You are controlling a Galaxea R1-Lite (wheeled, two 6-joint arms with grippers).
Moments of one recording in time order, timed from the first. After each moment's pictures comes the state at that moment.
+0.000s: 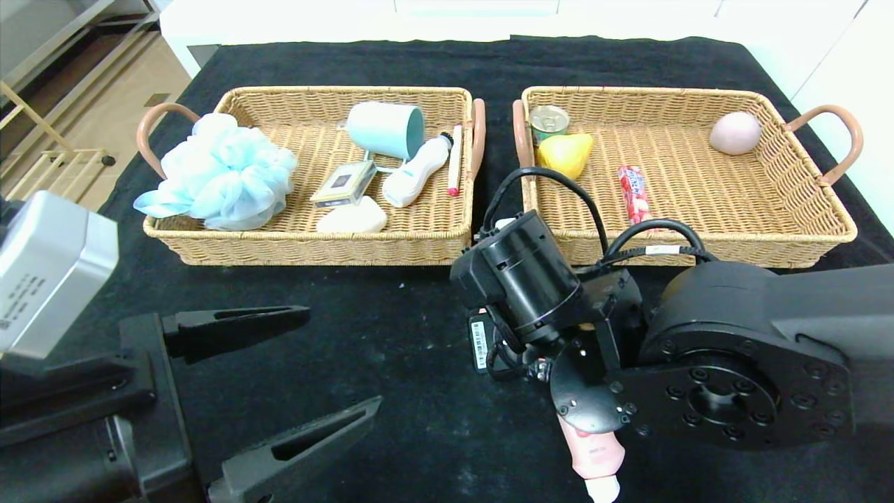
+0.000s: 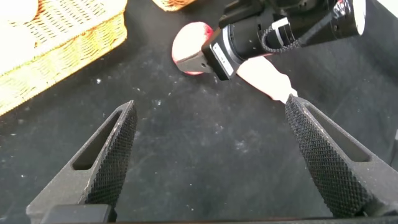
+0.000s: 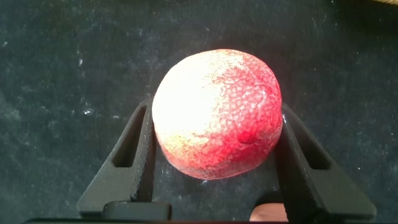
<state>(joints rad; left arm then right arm) -0.72 1.09 -0.67 -0.25 -0.08 0.09 0.94 1.97 -1.50 0.22 -0.62 0.45</state>
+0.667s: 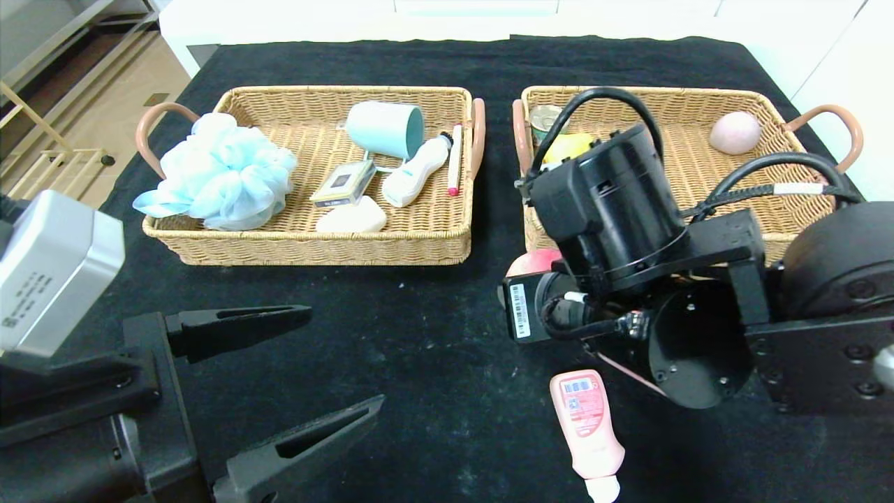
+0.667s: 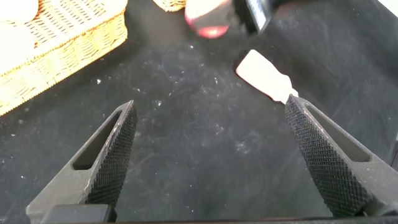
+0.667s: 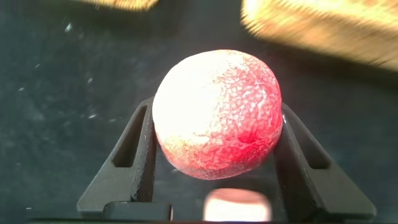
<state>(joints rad) -0.73 1.09 -0.67 -0.25 -0.08 0.09 0.92 1.82 -1.48 0.23 -0.62 0.35</state>
